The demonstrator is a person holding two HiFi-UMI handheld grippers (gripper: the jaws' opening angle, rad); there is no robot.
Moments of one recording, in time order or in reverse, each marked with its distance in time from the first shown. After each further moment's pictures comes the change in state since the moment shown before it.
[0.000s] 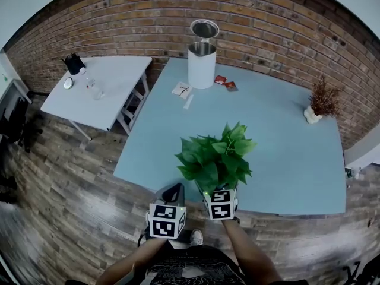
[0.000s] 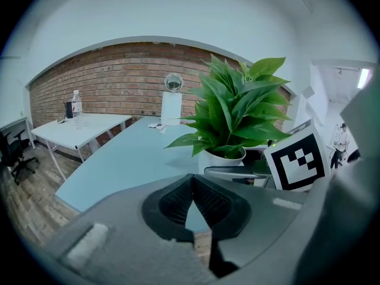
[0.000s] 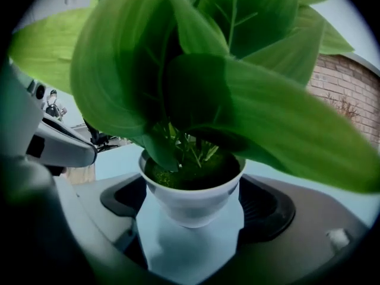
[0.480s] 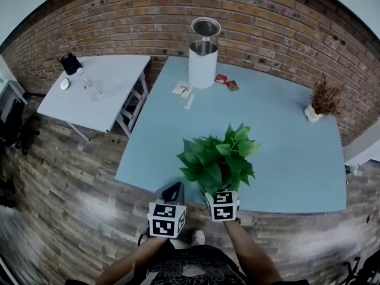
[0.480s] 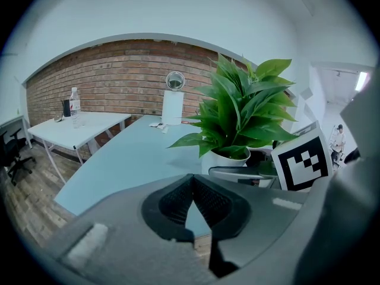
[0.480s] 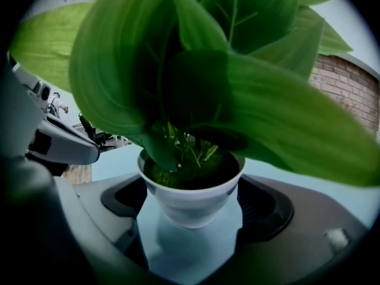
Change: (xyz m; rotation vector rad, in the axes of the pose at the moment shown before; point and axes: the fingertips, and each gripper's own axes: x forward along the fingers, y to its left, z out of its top) left arm 0.004 0.020 0.001 -0.003 0.008 -0.024; right arm 0.005 0.006 0.001 0.015 -0.004 -0.031
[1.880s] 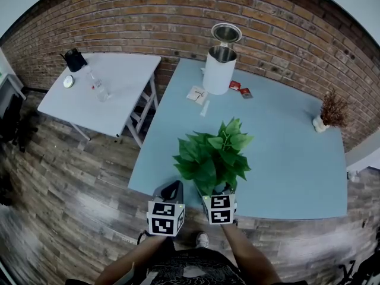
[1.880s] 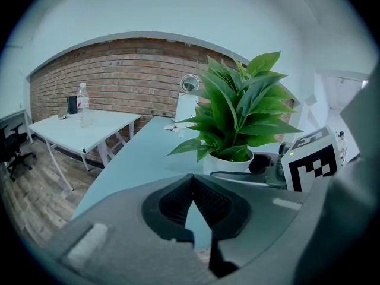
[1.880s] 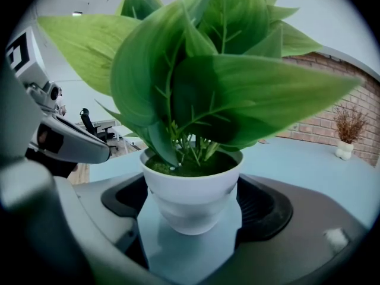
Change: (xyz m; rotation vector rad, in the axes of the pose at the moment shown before) left arm -0.002 0.080 0.015 -0.038 -0.019 0.003; right arm 0.045 0.068 0.030 -0.036 -0.023 0.029
